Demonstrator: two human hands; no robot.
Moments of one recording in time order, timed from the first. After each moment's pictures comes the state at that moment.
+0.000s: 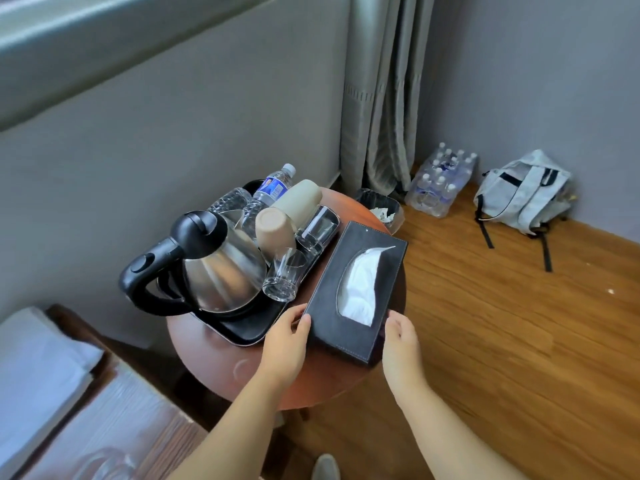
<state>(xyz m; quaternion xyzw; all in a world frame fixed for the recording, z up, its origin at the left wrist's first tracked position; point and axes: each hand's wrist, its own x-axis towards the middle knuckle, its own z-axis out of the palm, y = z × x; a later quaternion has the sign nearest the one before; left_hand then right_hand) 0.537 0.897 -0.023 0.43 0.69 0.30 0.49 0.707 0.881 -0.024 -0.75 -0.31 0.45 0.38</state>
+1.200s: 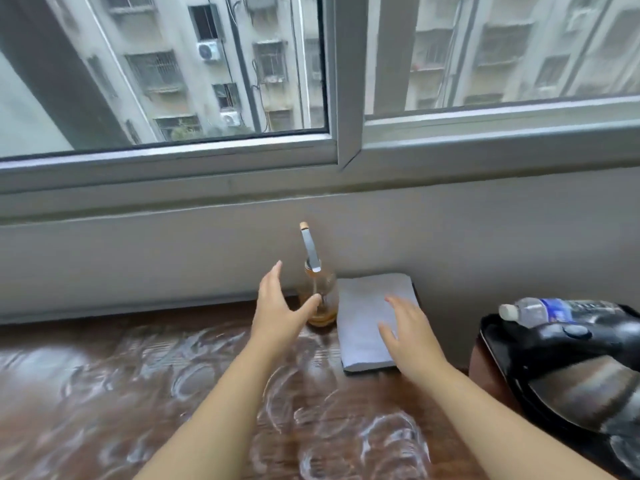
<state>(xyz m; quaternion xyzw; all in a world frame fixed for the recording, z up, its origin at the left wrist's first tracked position) 0.143 0.682 0.082 0.21 0.86 0.45 0.12 0.288 0.856 0.035 -0.28 -0.91 0.30 0.09</state>
